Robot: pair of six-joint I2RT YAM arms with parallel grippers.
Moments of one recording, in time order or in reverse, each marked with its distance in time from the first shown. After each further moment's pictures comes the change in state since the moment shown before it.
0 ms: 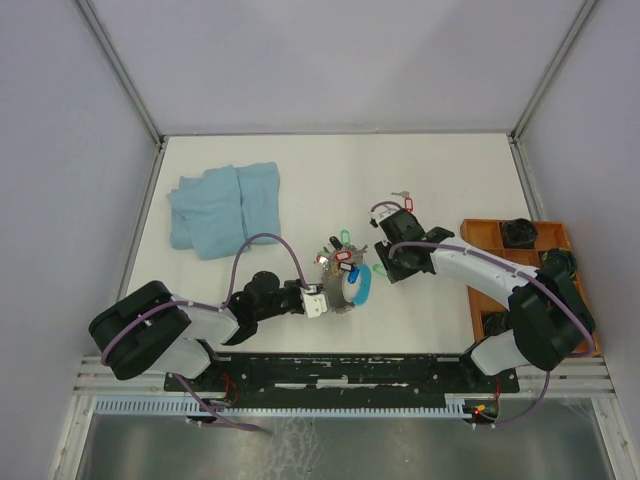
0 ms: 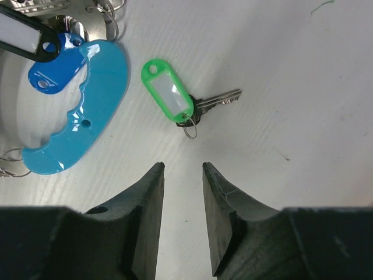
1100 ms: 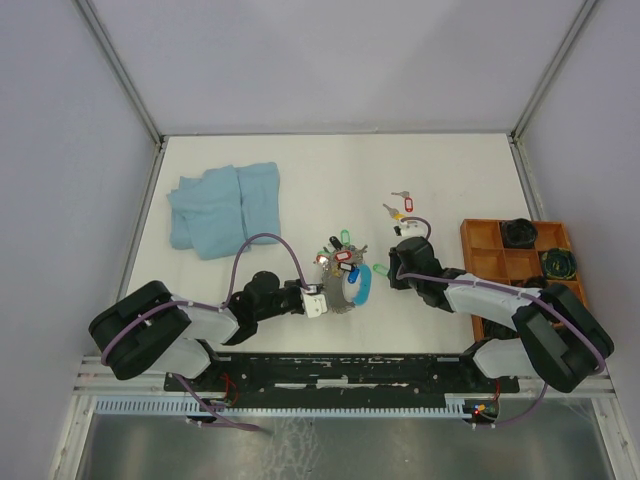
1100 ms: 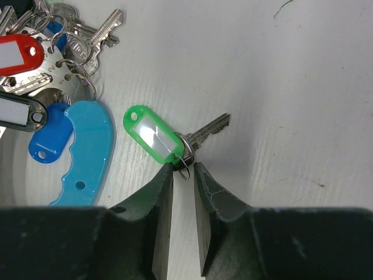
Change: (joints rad) left arm -0.001 0.000 0.000 0.000 0.004 0.000; right arm -0.003 -0.158 -0.457 0.665 0.099 0.282
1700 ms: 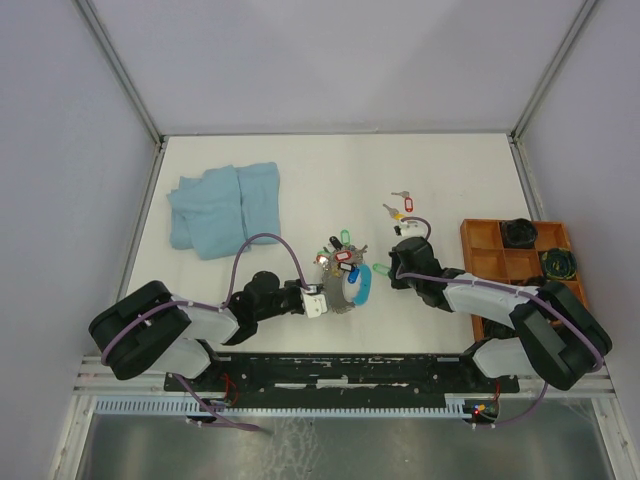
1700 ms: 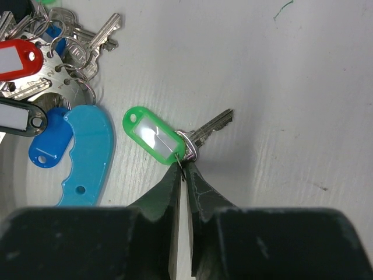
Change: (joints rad) left arm 0.000 0.000 0.000 0.000 0.000 0.000; right arm 0.000 0.015 -0.004 0.021 0.003 0.011
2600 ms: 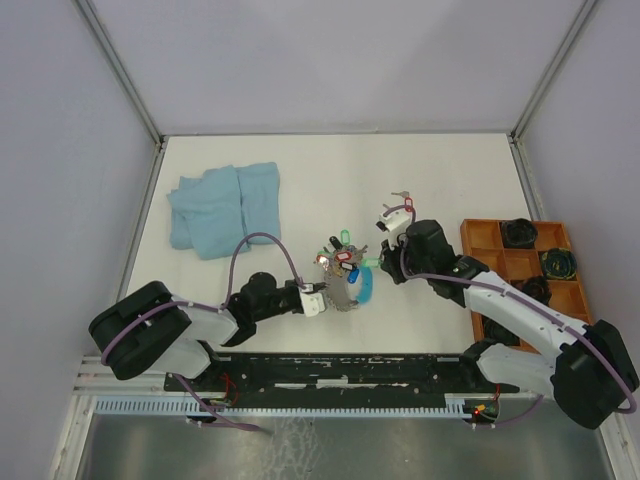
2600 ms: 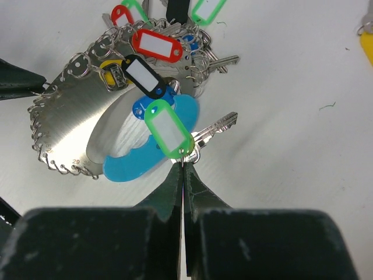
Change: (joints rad) left arm 0.000 0.000 -0.012 0.074 0.021 -0.039; right arm 0.000 -0.216 0.179 -0.300 -0.306 -0.383
